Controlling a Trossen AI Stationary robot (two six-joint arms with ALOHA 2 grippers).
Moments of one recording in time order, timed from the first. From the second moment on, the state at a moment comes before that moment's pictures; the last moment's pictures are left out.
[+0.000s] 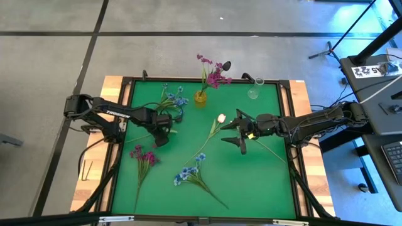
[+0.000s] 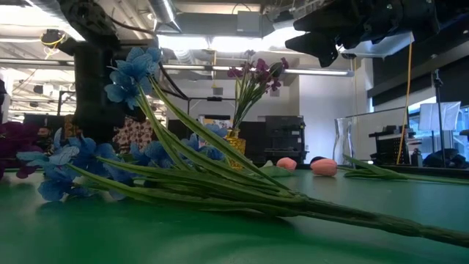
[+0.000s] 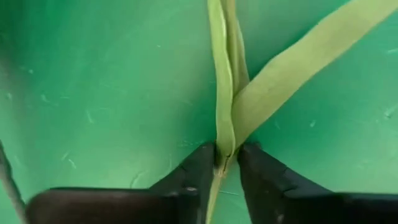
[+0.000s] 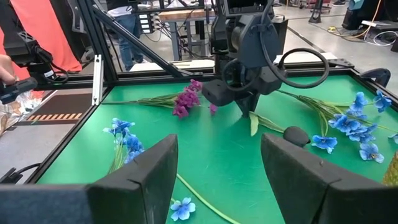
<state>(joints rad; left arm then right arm) 0.15 1.45 0.64 -0.68 -0.15 -0.46 0.10 1.16 0.56 0.39 0.01 0.08</state>
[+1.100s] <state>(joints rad) 0.07 1.34 1.02 -0.58 -0.36 -0.24 0.10 1.16 0.56 0.38 0.01 0.08</state>
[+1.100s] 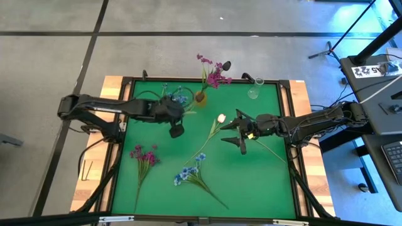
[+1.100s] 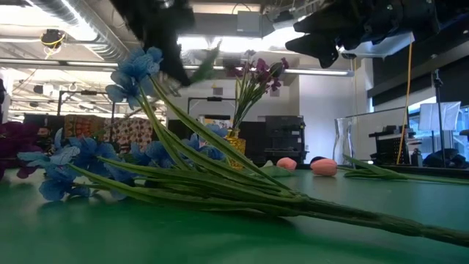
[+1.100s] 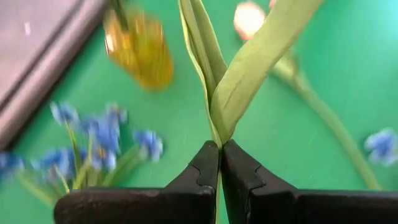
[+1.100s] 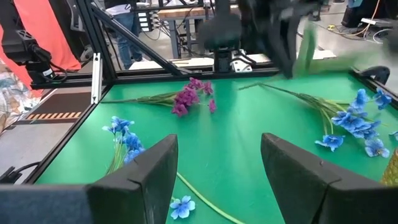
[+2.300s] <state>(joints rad) 0.00 1.27 0.91 0.49 -0.03 -0.07 0.10 1.32 0.78 0.63 0.16 0.04</state>
